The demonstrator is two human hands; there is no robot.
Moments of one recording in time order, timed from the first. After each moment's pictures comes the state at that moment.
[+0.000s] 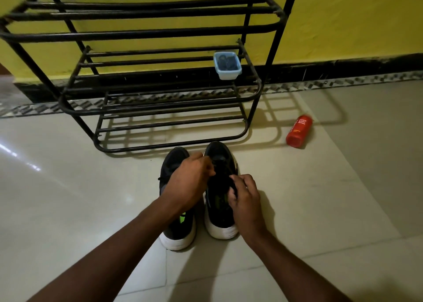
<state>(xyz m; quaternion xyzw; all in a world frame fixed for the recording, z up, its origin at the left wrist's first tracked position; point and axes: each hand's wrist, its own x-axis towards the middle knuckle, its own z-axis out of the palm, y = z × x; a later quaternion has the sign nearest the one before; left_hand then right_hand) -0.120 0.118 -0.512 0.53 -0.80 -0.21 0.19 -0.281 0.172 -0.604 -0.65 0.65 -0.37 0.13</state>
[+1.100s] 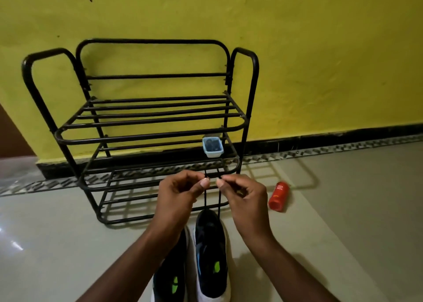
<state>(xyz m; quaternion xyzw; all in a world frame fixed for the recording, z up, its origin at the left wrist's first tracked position) -0.139 0.141 -0.350 0.47 -0.54 -0.45 0.53 -0.286 0.150 -0.375 -0.53 0.50 -0.63 0.28</state>
